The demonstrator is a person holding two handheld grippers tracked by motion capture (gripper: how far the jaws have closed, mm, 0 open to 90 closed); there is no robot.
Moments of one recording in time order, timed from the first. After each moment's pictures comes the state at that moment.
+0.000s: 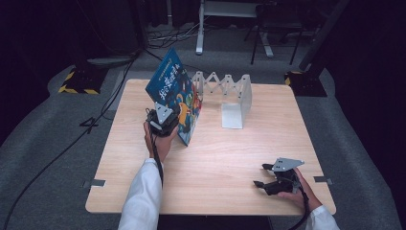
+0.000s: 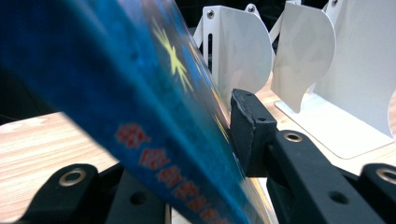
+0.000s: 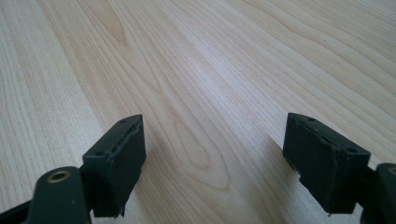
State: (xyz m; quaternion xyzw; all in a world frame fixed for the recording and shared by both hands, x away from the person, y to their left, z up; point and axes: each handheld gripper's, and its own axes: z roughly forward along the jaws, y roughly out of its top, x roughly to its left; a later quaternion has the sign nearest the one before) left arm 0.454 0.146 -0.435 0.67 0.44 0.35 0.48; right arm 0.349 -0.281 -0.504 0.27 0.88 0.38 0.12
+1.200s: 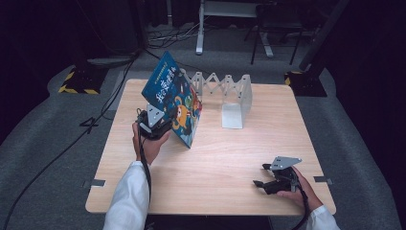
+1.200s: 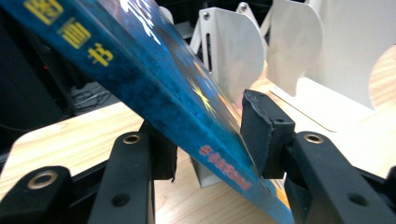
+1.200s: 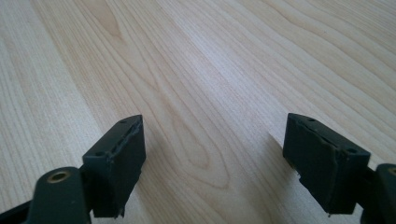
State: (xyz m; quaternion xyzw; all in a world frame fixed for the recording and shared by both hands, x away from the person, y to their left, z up) left arm 0.428 0.169 -0.415 0.70 0.41 0.34 0.47; right arm 0.352 -0.276 -0.498 0.28 0.89 0.35 0.12
